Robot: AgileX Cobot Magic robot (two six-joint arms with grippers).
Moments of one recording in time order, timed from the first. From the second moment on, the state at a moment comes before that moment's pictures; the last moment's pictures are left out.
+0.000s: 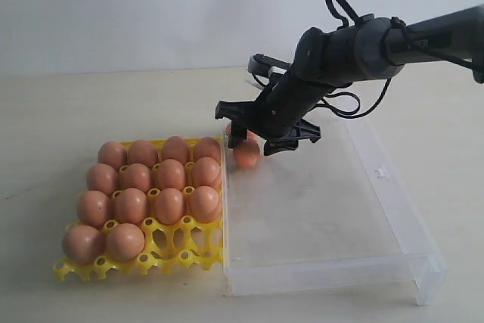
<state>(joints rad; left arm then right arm) -0.01 0.01 0.01 -0.09 0.37 0.16 0.44 2.26 -1.58 0.43 0.57 0.13</state>
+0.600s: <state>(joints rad) -0.01 0.01 0.01 -0.09 0.37 0.16 0.48 1.88 -1.23 0.35 0.21 -0.01</state>
